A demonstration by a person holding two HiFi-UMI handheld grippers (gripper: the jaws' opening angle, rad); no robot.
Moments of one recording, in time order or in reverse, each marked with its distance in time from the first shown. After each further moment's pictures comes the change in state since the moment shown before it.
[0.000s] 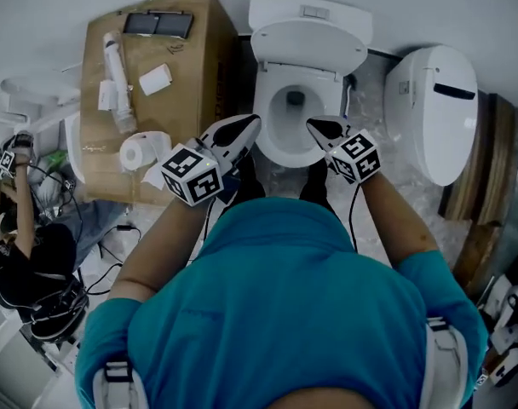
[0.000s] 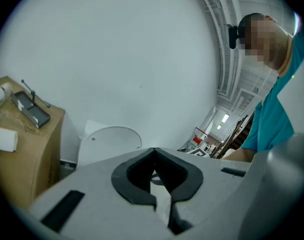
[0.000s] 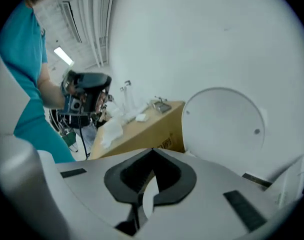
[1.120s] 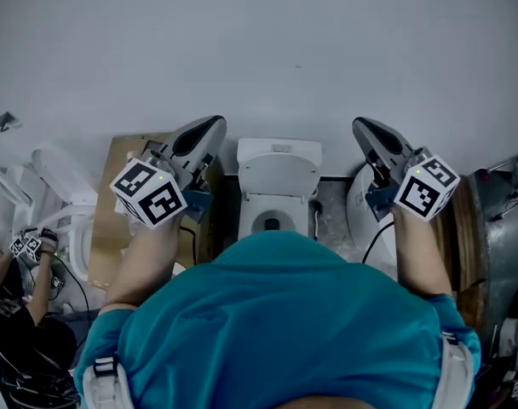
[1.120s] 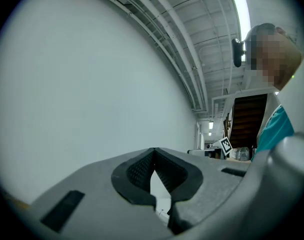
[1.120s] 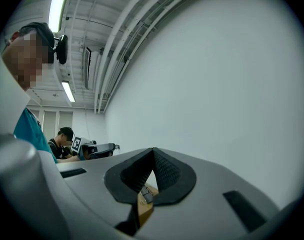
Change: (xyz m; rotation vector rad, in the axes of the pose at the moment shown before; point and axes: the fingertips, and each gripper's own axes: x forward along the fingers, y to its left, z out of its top) left arm -0.078 -0.163 0.324 0.414 -0.407 -0.118; right arm -0.348 0.045 0.377 -0.076 -0.700 -0.197
